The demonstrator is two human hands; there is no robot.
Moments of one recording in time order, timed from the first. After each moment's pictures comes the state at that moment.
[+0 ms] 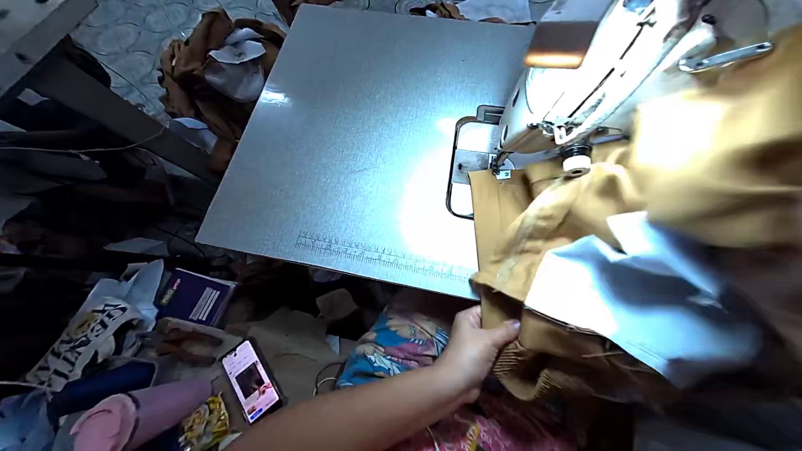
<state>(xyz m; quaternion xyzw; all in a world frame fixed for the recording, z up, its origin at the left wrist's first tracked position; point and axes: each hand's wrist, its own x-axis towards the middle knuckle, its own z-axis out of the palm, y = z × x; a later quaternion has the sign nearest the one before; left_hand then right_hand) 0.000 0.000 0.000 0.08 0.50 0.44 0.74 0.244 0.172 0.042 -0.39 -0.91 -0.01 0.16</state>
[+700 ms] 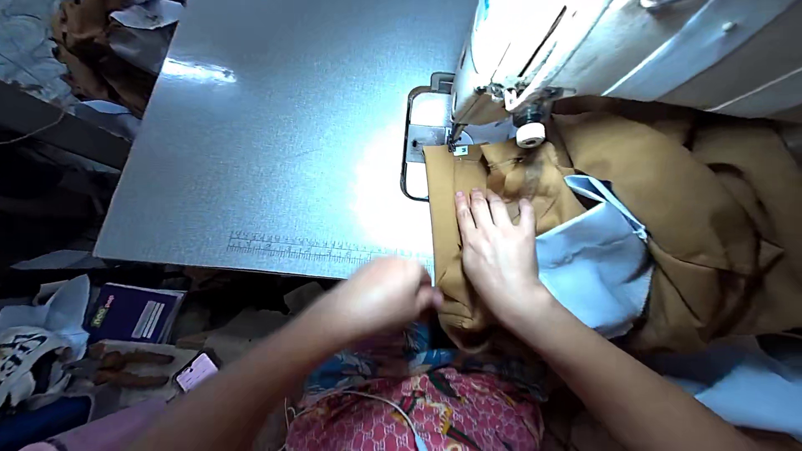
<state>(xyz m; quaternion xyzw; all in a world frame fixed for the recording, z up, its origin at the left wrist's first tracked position) -0.088 0.058 0.059 0.68 0.55 -0.01 0.49 0.077 0.106 0.017 -0.48 -0.88 -0.03 -0.07</state>
